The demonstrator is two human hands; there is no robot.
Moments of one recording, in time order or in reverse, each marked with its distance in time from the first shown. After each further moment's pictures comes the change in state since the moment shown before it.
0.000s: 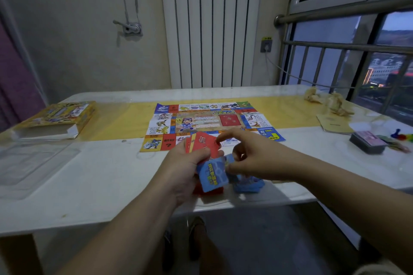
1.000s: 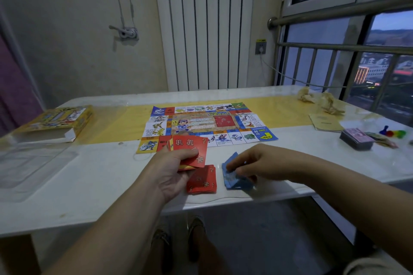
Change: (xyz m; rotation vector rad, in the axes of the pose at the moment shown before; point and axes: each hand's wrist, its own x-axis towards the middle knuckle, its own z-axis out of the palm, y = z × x) left_hand -0.003 0.009 -0.003 -0.207 0.108 -0.130; right_hand -0.007 0.035 -0.008 0.038 -0.162 0.163
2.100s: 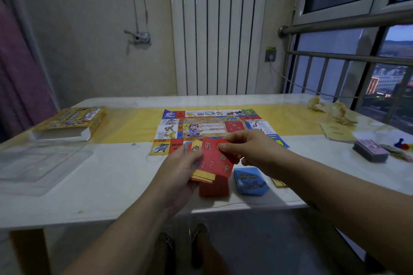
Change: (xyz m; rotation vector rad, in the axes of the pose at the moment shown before) left_hand -0.021 0.000 -0.012 0.130 -0.200 0.215; right_hand 0.024 -0.044 0.011 0.428 0.256 -0.085
